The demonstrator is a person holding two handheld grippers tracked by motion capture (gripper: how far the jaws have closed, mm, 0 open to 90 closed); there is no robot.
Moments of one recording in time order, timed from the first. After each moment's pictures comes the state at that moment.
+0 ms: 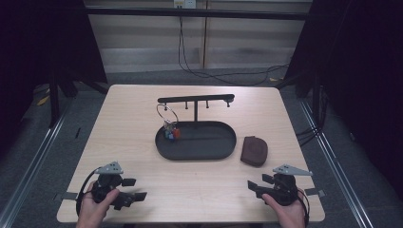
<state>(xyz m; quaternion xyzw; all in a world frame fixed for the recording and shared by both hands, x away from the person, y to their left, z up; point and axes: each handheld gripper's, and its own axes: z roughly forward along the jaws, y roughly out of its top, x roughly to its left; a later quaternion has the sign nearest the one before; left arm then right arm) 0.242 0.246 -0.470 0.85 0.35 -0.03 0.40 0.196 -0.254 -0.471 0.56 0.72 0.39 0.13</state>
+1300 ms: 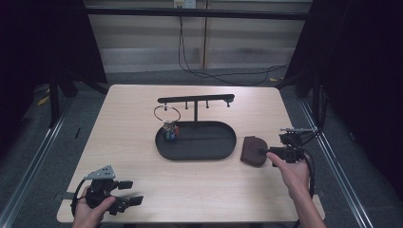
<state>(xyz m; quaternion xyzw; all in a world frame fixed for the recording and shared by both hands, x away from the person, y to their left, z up) 0.235 0.258 -0.468 0.83 0.34 -0.04 0.44 0.287 -0.286 -0.419 0.65 0.68 0.32 0.10</state>
